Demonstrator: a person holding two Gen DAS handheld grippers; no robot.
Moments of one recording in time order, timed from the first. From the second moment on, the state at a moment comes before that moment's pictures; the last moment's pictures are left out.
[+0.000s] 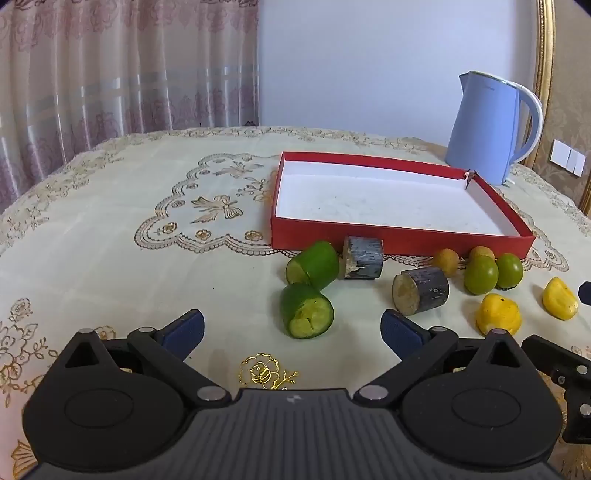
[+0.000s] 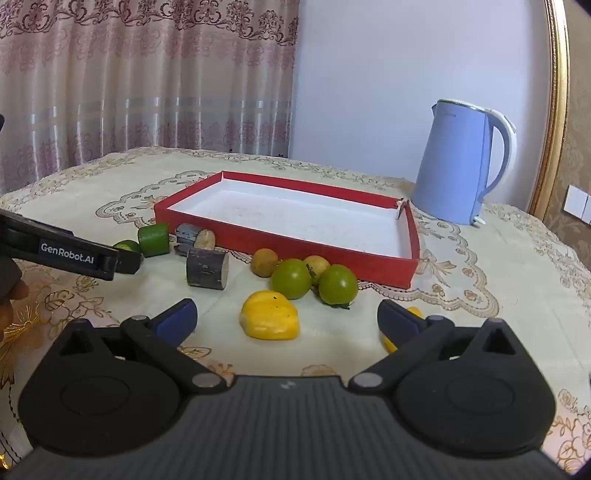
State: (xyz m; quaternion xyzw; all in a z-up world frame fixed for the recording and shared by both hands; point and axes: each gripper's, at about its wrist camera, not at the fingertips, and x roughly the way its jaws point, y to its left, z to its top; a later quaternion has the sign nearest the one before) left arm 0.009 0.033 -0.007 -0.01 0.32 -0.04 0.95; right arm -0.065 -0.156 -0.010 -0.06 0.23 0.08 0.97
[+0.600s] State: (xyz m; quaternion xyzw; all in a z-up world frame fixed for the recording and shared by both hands) left arm 0.028 0.008 -0.011 0.04 0.32 0.00 0.95; right arm -0.068 -0.155 -0.009 -0.06 0.22 0.08 0.97
